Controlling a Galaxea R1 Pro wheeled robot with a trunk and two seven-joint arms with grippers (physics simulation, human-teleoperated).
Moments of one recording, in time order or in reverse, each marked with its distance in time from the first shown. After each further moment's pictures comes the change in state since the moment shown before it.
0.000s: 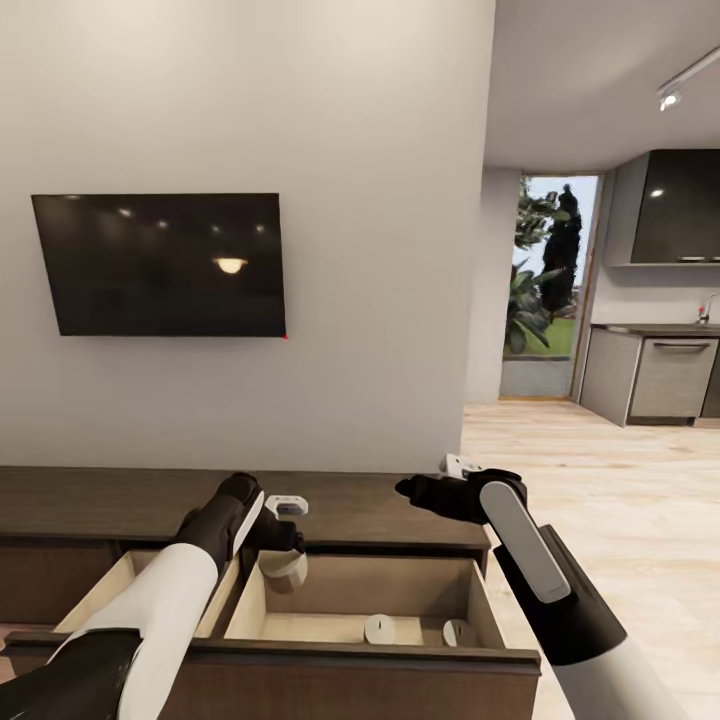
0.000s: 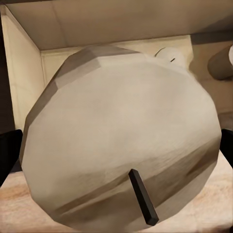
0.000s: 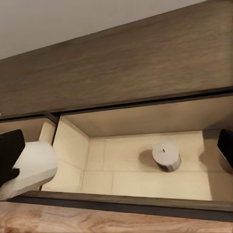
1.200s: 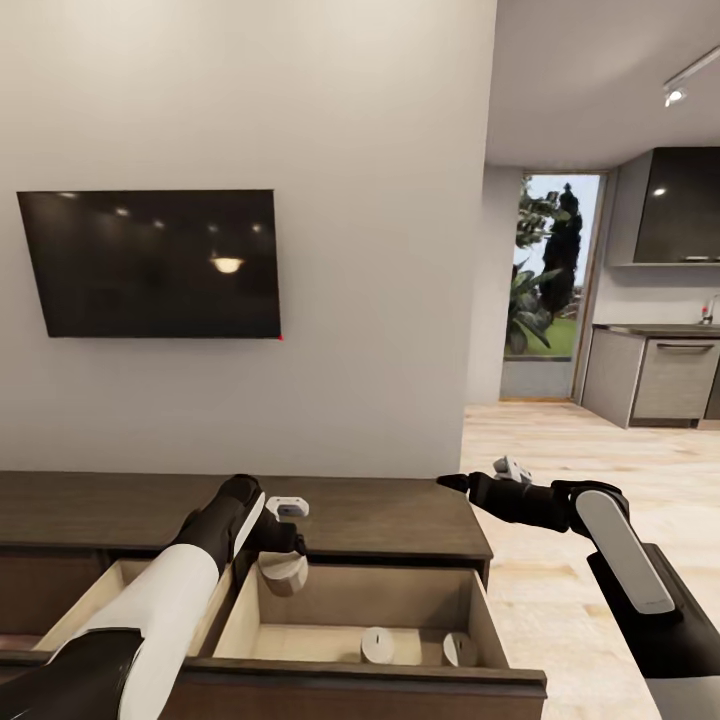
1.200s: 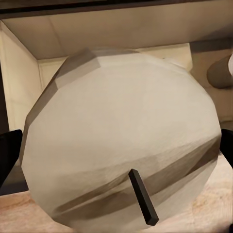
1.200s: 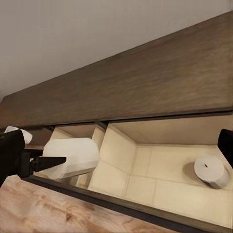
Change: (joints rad) left arm 0.000 -0.003 0.000 0.007 -0.002 0.000 0.000; right arm 0.079 -0.207 -0.245 -0.002 -0.058 0.119 0.524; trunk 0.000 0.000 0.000
